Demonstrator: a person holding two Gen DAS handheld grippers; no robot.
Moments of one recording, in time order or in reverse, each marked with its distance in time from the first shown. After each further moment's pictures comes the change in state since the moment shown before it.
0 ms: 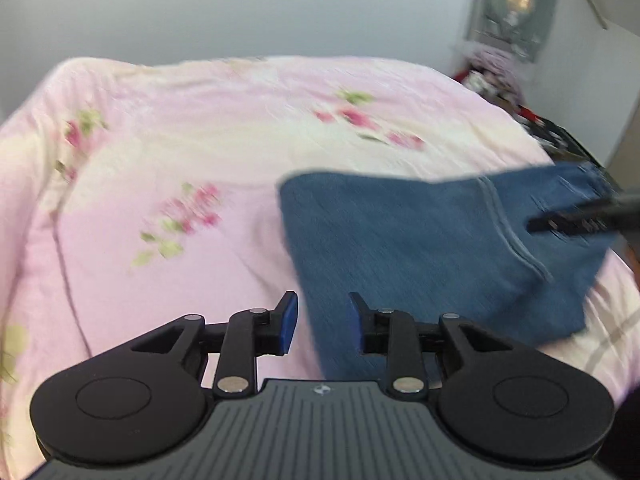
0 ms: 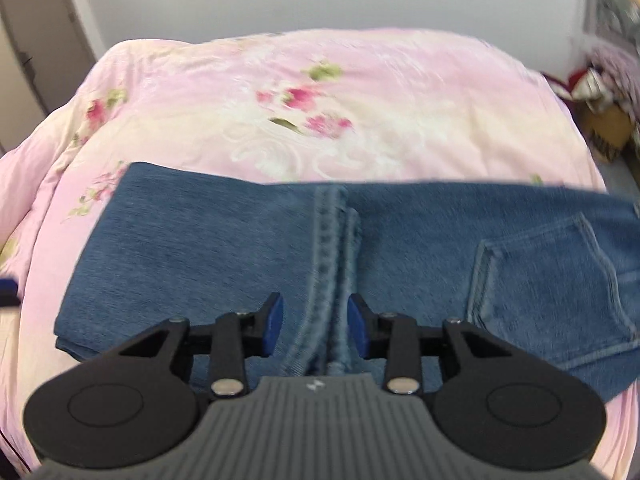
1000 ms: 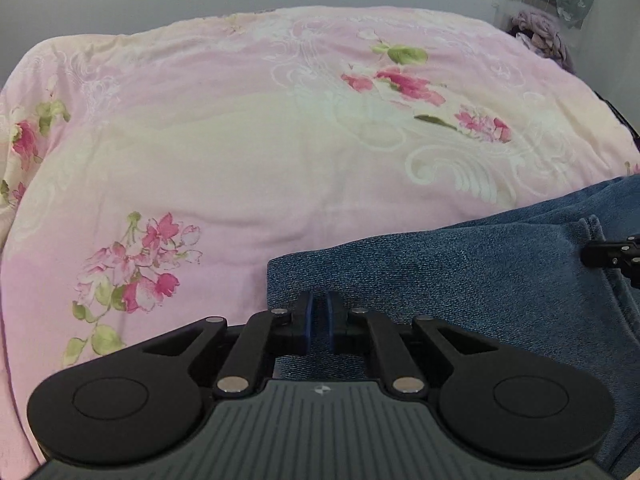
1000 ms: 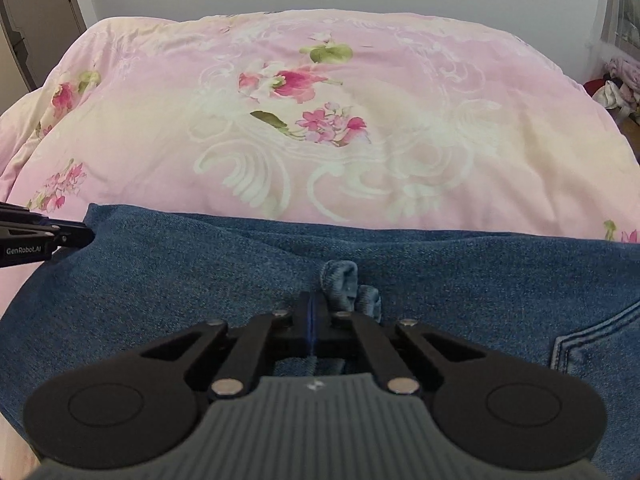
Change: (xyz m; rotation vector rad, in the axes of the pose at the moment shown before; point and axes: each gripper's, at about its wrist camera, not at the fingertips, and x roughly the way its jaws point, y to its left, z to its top) left arm 0.151 -0.006 0.056 0.011 0.128 0.076; right arm 0.120 -0.024 0.047 0.016 0.062 -0.025
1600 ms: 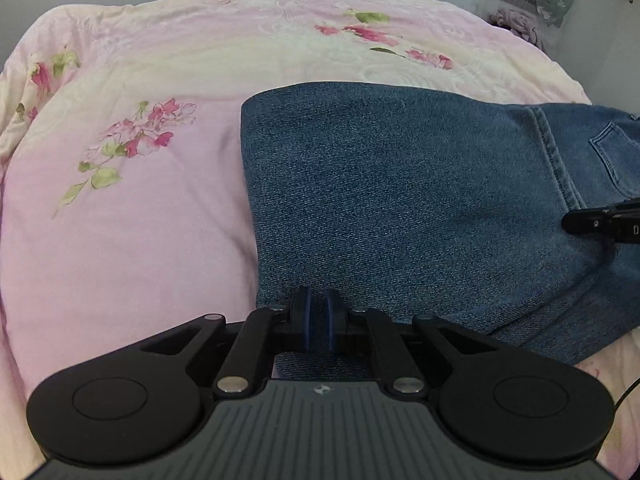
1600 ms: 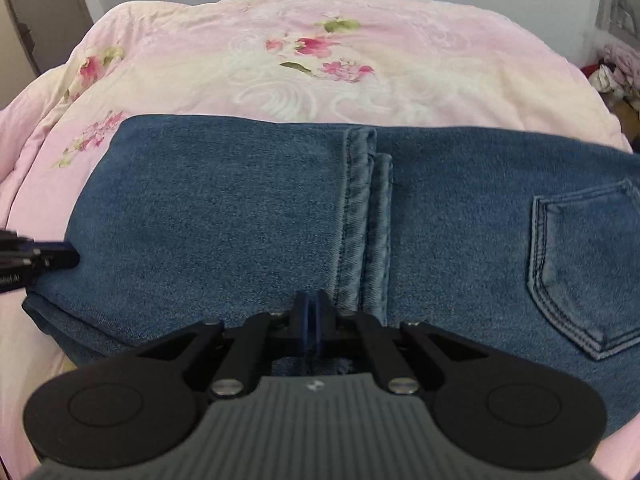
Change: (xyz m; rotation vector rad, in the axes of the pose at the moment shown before) left arm -0.030 -0.019 -0.109 0.003 0.014 -0.046; right arm -0.044 0.008 -0.088 0.040 0.027 0.015
